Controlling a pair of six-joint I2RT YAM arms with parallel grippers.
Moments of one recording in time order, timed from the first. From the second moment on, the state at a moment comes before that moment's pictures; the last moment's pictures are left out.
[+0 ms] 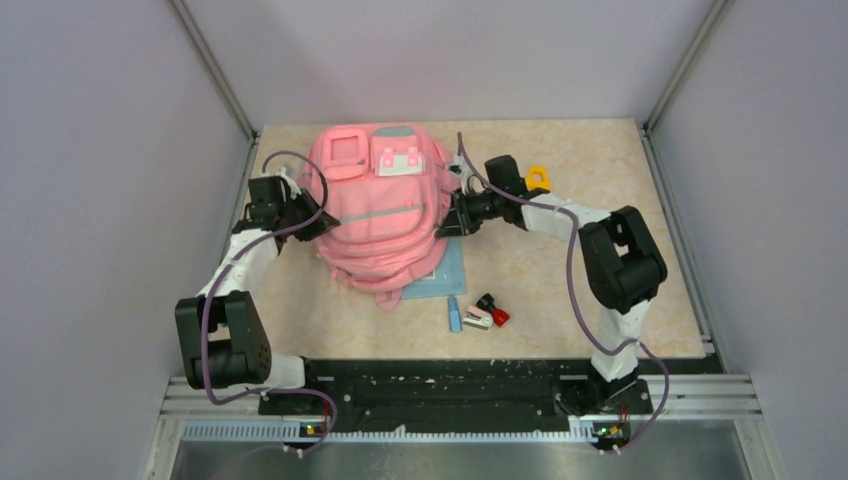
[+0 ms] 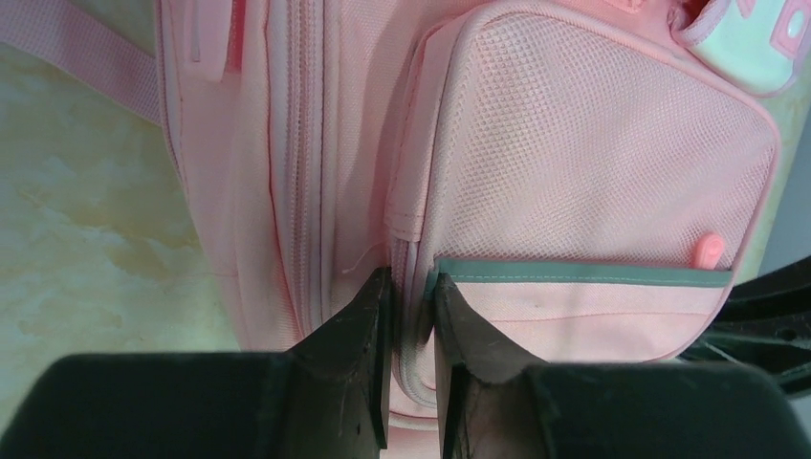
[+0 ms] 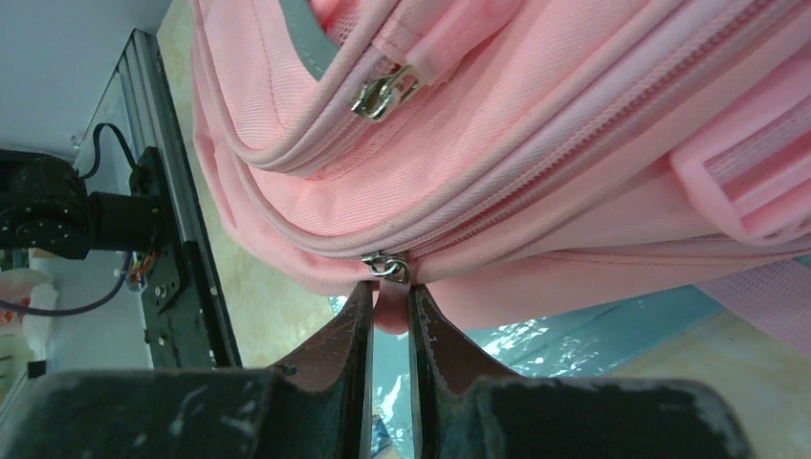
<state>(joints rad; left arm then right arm) 0.12 1.40 0.93 -0.30 0.42 -0.50 0.50 1.90 1.24 -0.04 -0.81 0.17</state>
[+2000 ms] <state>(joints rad) 0.13 1.22 0.87 -0.22 0.26 -0.52 0.95 2.15 1.75 -0.16 -0.53 0.52</state>
